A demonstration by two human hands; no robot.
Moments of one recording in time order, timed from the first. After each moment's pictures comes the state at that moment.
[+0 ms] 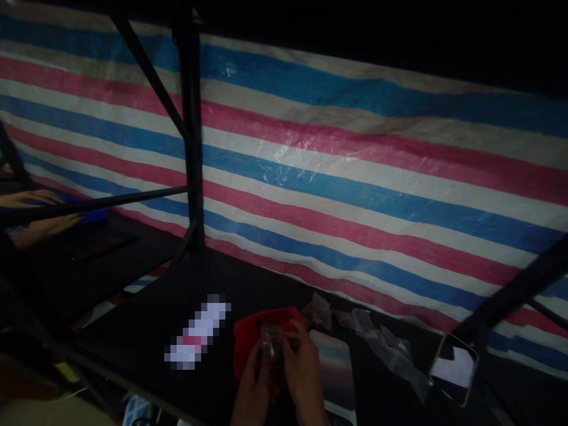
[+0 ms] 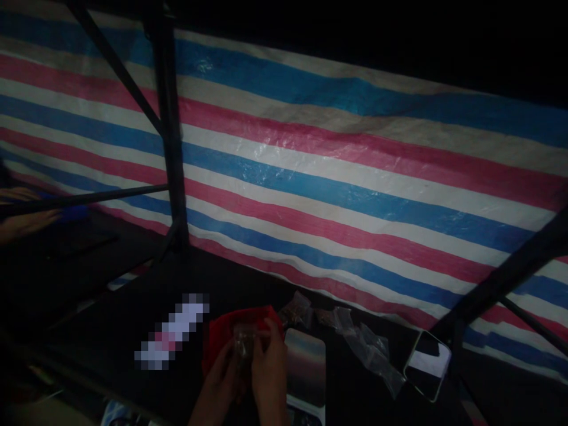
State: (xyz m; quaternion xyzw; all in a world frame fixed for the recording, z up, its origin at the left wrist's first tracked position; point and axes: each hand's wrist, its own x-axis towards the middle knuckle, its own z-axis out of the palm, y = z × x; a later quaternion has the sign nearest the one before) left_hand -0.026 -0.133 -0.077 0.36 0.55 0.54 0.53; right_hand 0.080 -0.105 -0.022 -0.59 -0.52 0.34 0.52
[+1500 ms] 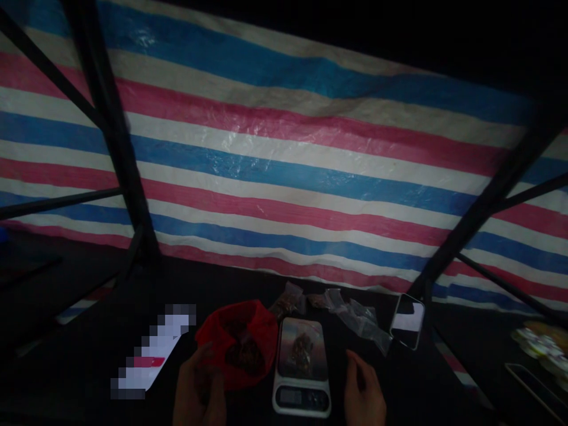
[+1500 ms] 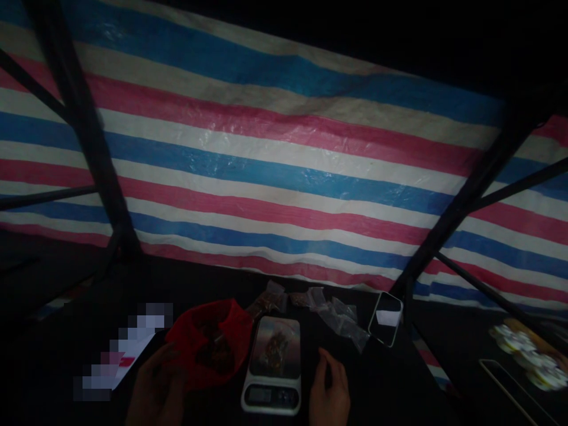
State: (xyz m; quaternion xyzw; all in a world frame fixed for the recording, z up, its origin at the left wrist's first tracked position) left_hand -0.063 -0.145 -0.046 0.39 0.61 0.60 0.34; right_hand 0.243 -0.201 -0.062 -0.77 -0.33 0.08 0.54
